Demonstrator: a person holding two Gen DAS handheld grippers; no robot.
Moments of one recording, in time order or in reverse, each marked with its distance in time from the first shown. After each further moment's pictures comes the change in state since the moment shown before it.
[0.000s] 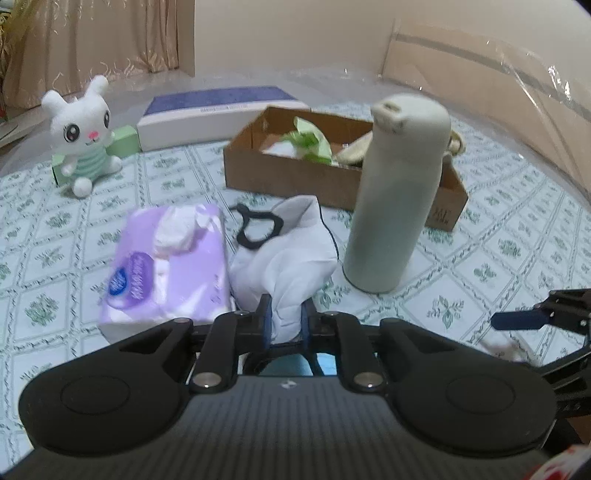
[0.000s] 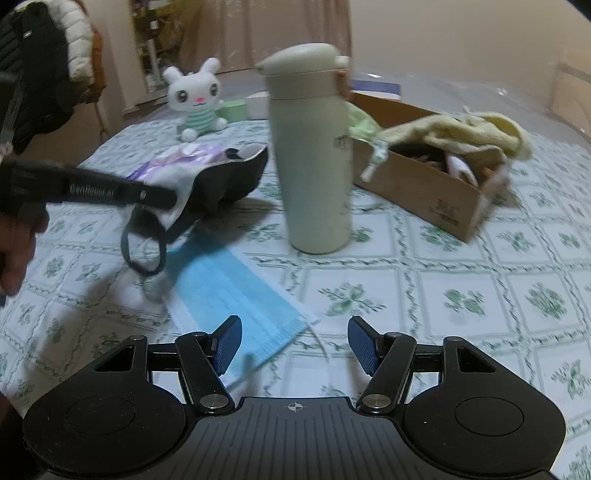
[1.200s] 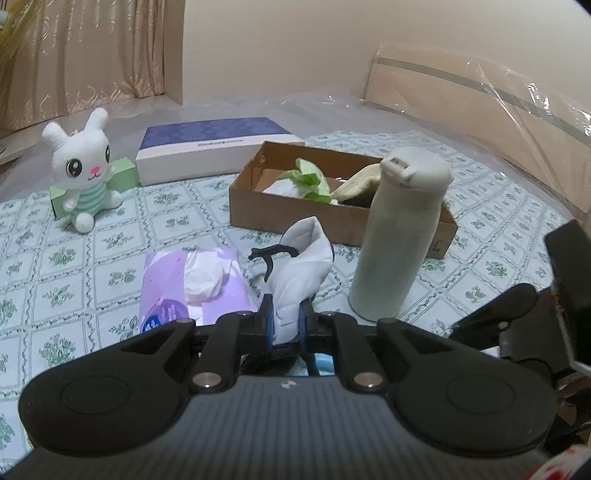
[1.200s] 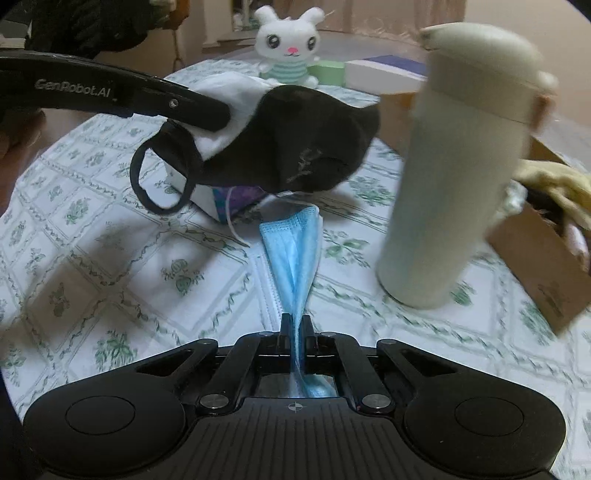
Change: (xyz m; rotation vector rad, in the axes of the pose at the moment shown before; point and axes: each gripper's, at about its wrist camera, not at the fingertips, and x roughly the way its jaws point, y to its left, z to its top) left arm -0.020 0.027 0.017 0.035 -0.077 -0.066; right arm 0.066 0.029 0.037 -0.257 0.136 0.128
